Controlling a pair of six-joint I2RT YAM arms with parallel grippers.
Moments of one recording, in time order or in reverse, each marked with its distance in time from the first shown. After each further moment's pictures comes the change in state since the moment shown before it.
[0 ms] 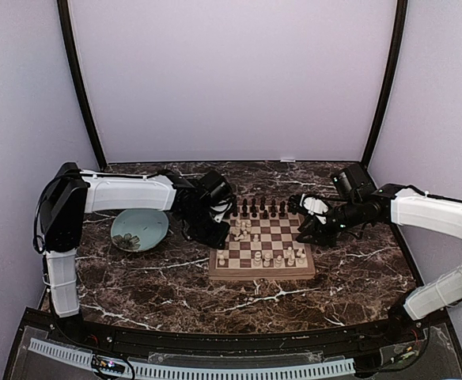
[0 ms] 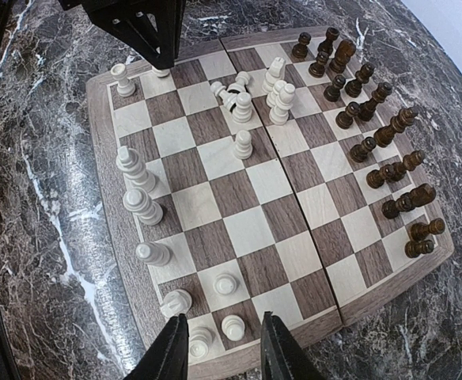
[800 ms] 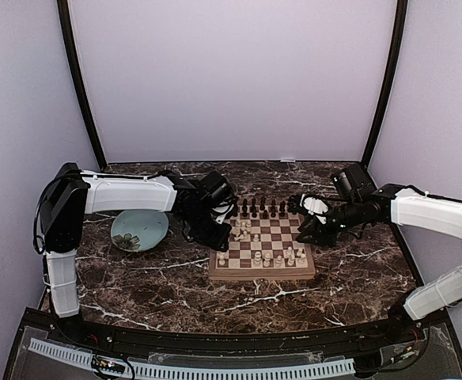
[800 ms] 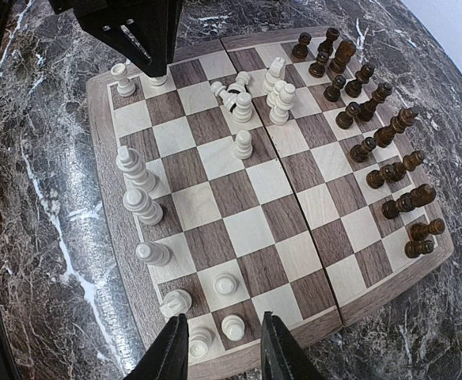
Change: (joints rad) left arm -0.009 0.000 0.000 0.000 0.027 0.000; right arm 0.000 0.000 0.000 0.000 0.000 -0.002
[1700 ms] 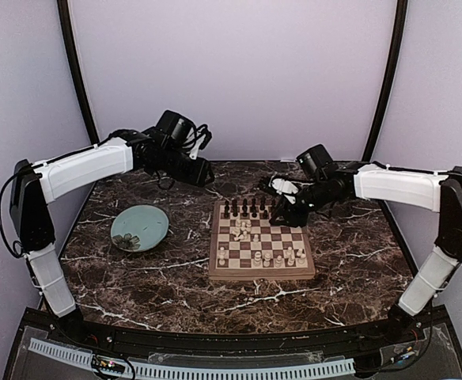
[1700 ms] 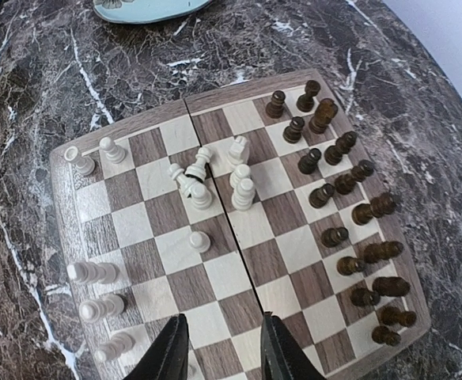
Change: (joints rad) left arm 0.176 -0.174 0.160 0.064 -0.086 0.163; right arm 0.061 0.298 0.319 -0.014 0.022 0.063
